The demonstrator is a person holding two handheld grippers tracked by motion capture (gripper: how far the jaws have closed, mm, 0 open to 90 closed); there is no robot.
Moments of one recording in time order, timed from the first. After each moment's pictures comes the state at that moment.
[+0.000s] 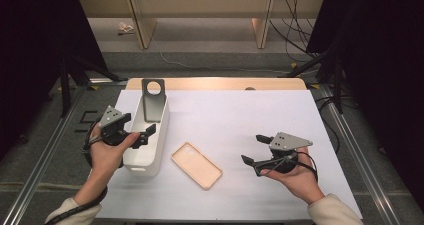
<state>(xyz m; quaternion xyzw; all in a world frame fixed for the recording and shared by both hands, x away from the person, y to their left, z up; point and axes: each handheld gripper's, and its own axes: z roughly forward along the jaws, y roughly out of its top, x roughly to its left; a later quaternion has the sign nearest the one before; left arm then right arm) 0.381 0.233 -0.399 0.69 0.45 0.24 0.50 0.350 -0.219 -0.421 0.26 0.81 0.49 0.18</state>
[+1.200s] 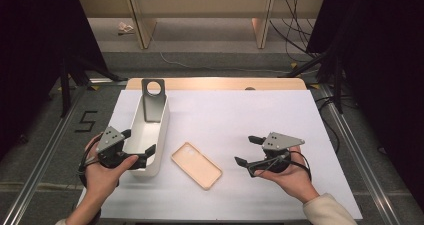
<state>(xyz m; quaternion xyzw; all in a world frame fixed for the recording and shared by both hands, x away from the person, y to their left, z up) 0.339 0.231 -0.413 0.72 0.42 0.24 0.50 0.352 -0.203 -0.422 0.25 0.81 0.50 0.16</state>
